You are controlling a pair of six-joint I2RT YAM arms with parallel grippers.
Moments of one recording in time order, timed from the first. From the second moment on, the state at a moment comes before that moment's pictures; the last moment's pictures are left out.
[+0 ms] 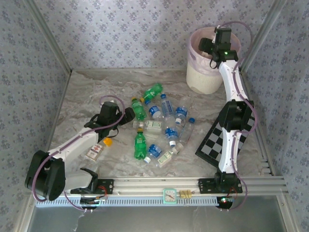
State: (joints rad) left arm -0.46 1.23 0.70 -0.19 -0.04 -0.78; right arm 0.04 2.25 2.43 -0.59 0.02 0.24
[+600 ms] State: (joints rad) left arm -0.46 1.23 0.70 -0.19 -0.01 -0.76; right arm 0.11 1.99 2.25 -0.59 0.03 0.19
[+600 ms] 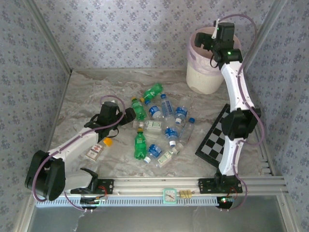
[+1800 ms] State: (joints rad) left arm -0.87 1.21 0.61 -0.49 -0.01 -0.67; right arm 0.52 1.46 1.09 -0.18 0.11 0.49
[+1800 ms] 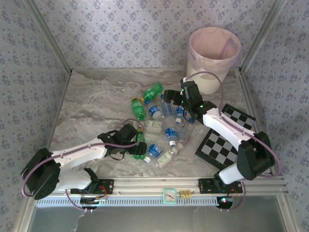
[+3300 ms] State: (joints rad) left arm -0.80 1.11 0.67 -0.33 -0.18 -0.63; right arm 0.53 1.46 1.10 -0.08 -0.12 0.50
